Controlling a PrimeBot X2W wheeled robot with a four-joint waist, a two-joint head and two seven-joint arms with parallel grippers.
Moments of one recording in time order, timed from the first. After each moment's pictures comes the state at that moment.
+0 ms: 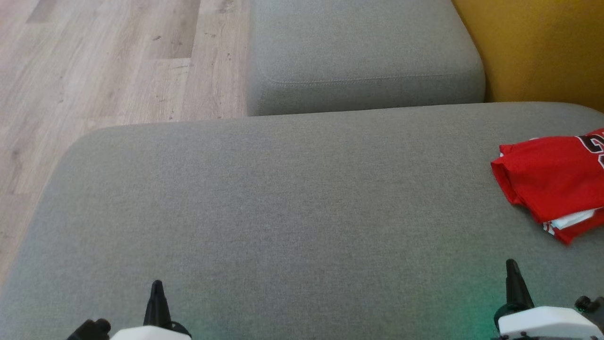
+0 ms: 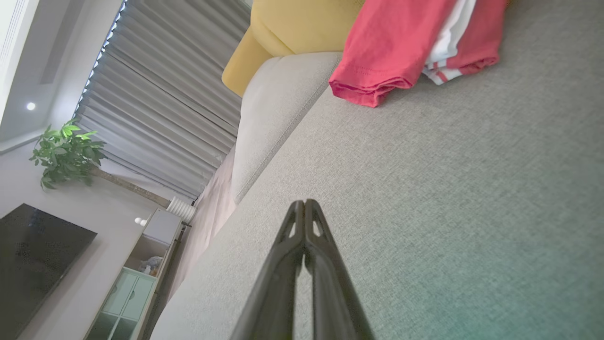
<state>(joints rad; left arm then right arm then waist) 0.10 0.07 -0.15 0.28 -0.95 0.03 -0.09 0.11 -0.04 -0.05 0.35 0.89 0.12 -0.06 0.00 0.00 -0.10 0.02</state>
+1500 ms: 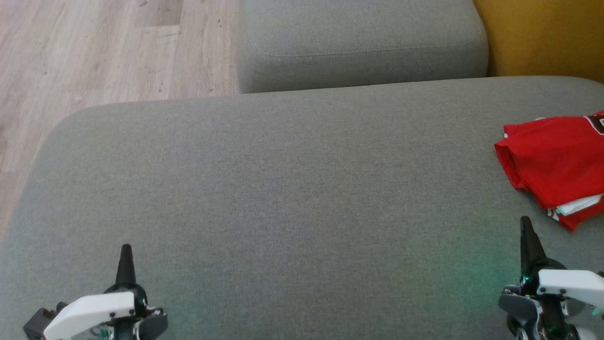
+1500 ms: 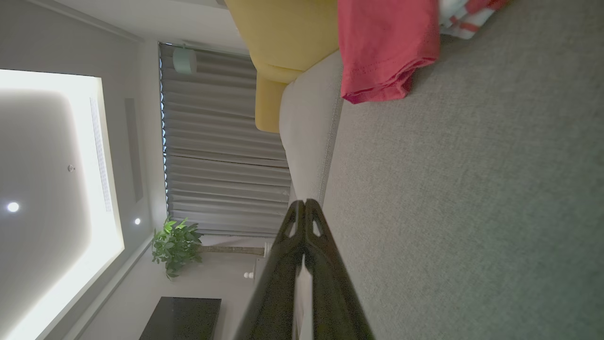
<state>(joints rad) -0.02 0.07 0.00 0.28 -1.47 -0.09 0.04 -0.01 -0.04 -0.11 0.30 1.44 0.12 0.07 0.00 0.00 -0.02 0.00</state>
